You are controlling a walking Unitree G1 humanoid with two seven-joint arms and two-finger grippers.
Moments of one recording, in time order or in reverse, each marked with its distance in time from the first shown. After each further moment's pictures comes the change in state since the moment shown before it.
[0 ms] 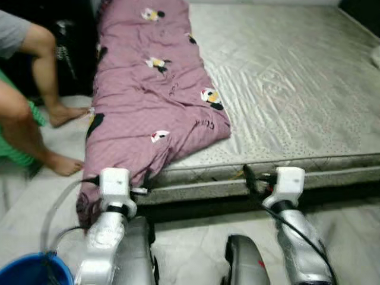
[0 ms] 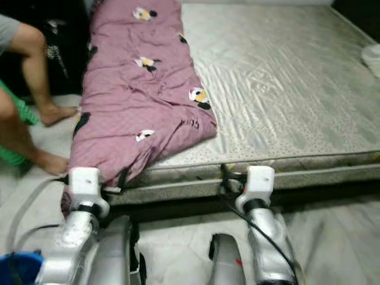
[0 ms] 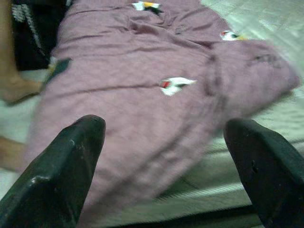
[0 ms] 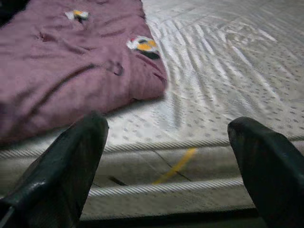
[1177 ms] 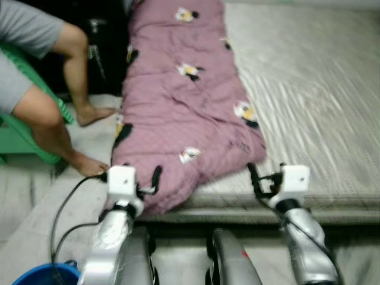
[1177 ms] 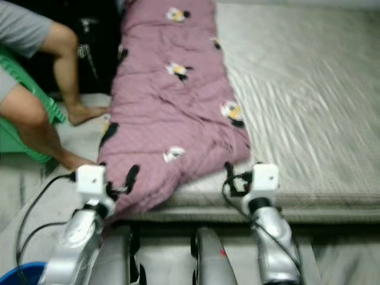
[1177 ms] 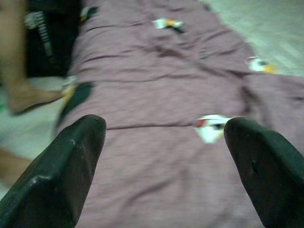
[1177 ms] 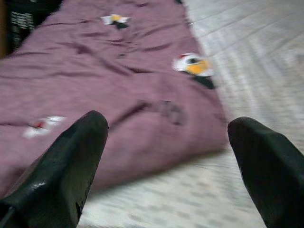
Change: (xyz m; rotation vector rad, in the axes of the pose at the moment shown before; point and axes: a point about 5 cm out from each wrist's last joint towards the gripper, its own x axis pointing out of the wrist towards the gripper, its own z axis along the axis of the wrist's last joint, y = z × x) left arm -0.004 -0.010 0.005 -0.029 -0.041 -0.091; right arm 0.000 -0.003 0.002 -0.016 -0.006 -0.001
